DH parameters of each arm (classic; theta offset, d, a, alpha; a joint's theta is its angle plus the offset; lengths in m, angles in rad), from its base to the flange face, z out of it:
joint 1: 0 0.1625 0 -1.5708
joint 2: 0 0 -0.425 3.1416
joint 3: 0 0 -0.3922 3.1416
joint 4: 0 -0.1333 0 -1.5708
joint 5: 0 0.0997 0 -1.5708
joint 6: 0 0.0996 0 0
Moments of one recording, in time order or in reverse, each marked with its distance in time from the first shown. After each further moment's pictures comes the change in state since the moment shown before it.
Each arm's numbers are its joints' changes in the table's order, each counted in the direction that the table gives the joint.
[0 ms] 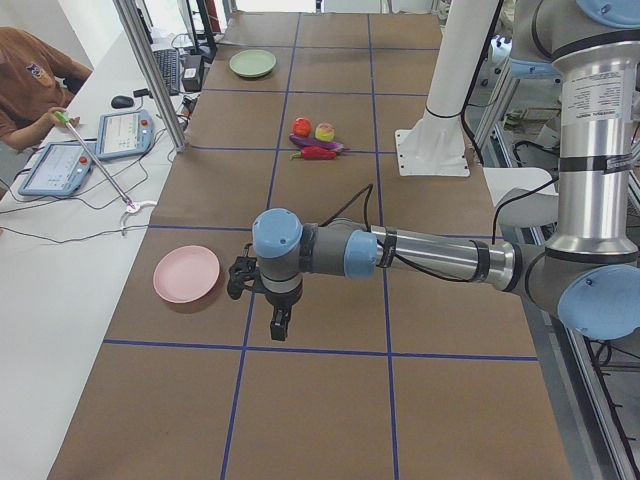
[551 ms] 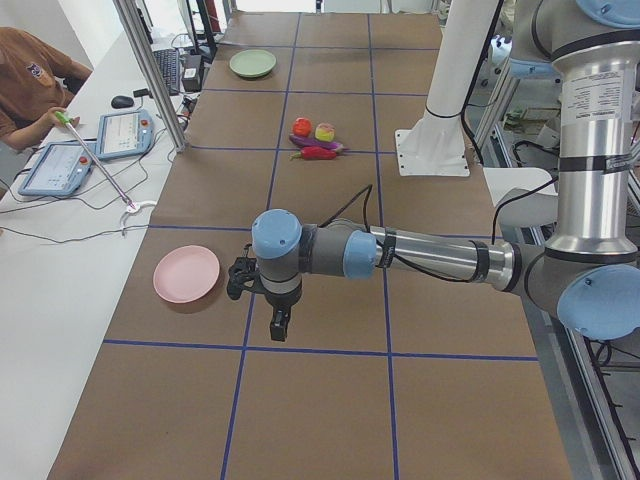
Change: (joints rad) left arm 0.002 0.011 -0.003 0.001 -0.001 -0.004; right arm 0.000 0.000 -0.003 -0.002 0.009 -0.004
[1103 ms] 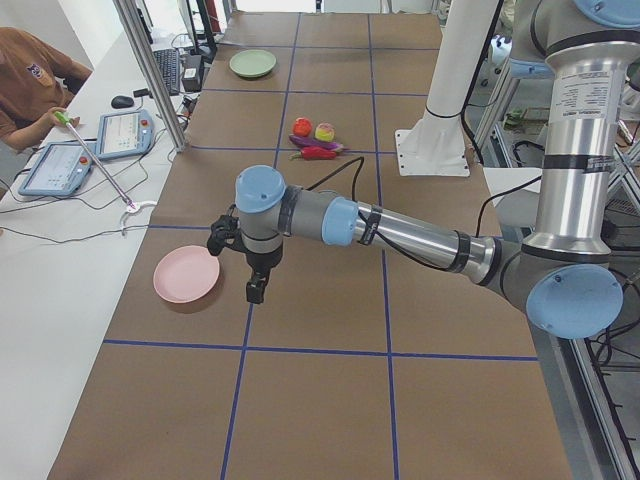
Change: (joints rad) left arm 0.046 0.108 -0.078 -0.028 -0.009 -0.010; right arm -0.001 -0.004 0.004 0.000 0.005 0.002
